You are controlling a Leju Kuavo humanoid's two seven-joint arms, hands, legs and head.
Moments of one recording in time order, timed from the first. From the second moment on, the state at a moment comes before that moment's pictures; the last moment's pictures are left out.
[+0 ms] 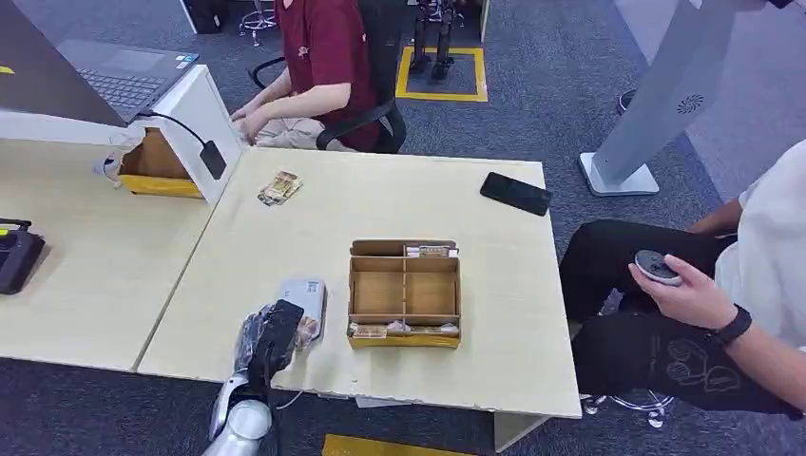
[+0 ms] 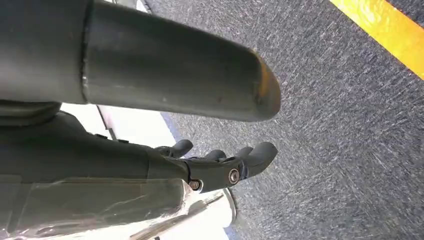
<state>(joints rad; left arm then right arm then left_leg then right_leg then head) -0.09 -0.18 -0.06 -1.15 -0.68 0.34 -0.05 -0.07 0.16 -0.45 -0.20 1.51 -0.33 0.17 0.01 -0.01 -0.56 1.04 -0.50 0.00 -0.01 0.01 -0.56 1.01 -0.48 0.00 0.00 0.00</state>
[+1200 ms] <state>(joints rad) -0.01 -0.12 -0.06 -1.51 -0.55 0.55 -0.23 -0.06 0.16 -0.44 -0.20 1.51 -0.32 0.16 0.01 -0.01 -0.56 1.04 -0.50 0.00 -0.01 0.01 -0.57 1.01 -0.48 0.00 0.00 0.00</state>
